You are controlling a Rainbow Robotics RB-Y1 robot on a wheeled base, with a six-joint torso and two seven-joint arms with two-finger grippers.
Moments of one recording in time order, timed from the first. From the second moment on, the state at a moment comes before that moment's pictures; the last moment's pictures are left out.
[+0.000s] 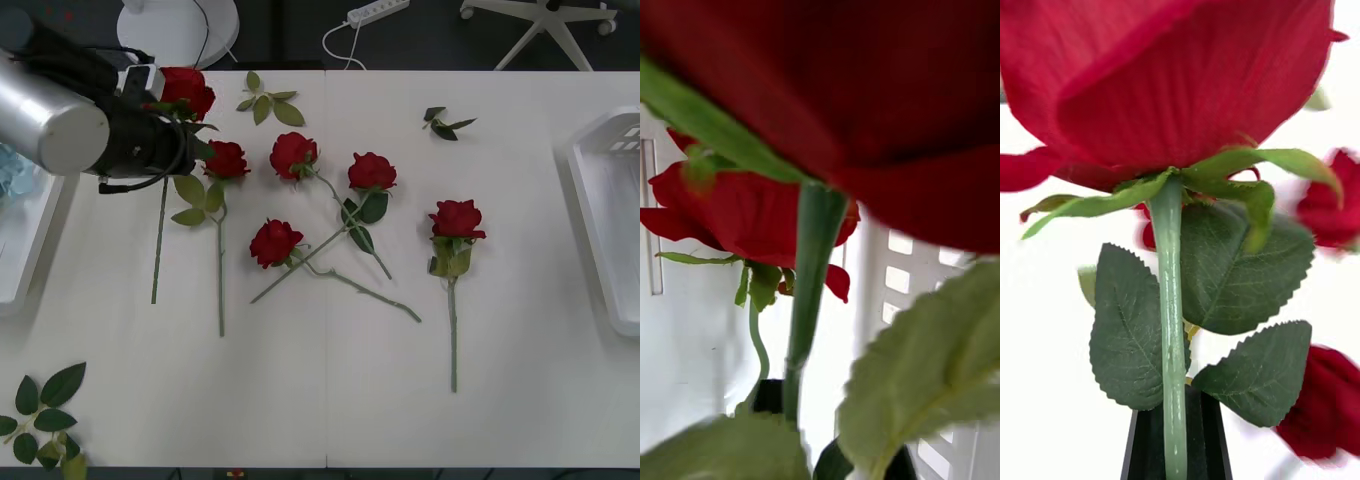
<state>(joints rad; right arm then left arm) -0.90 -0.92 0.45 -0.47 -0.71 0.80 1.81 -0.61 0.77 -0.30 -1.80 0.78 1.31 -1.03</state>
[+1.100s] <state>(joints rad) -0.77 -1.13 0.33 -1.32 -1.33 1.47 1.83 -0.44 0.28 -0.33 -1.98 0.69 0.71 -1.04</state>
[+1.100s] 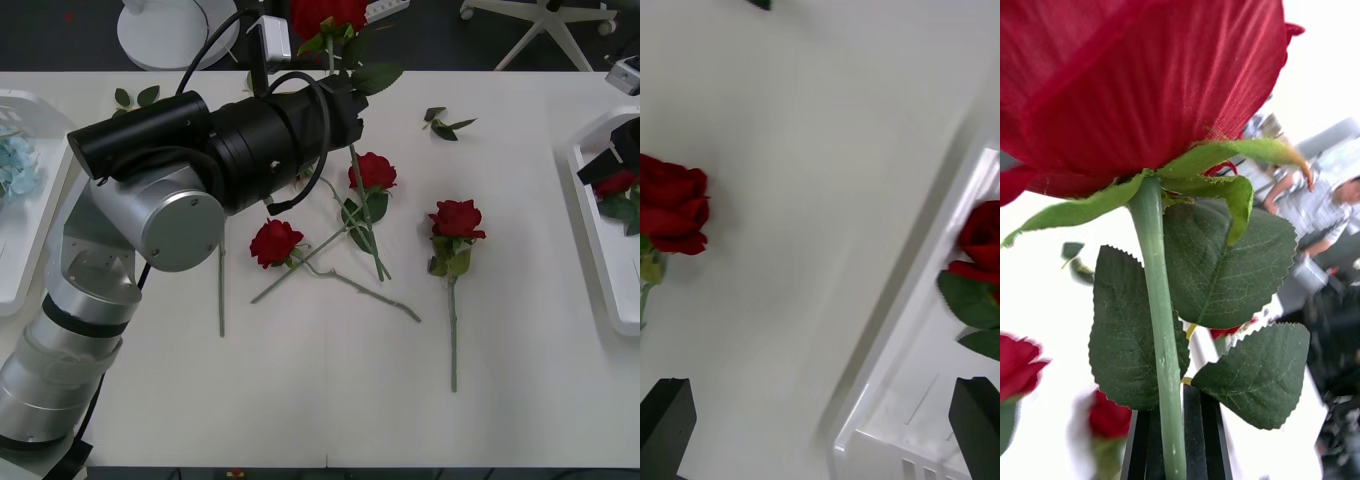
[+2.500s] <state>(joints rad) -0.70 -0.92 0.33 -1.54 -1.92 1.40 1.92 -0.53 0.15 -0.42 -1.77 0.69 0.28 -1.03</state>
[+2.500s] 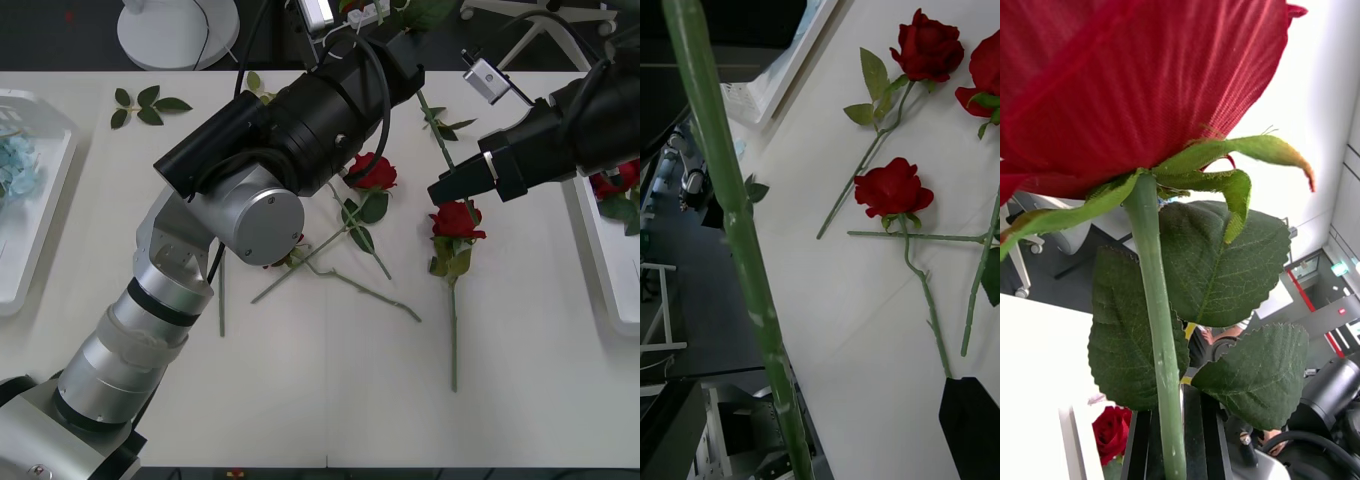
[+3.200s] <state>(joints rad) -0.70 -0.88 0.33 -1.56 -1.89 1.38 1.90 -0.53 0.15 -0.42 -1.77 0.69 0.28 -1.03</state>
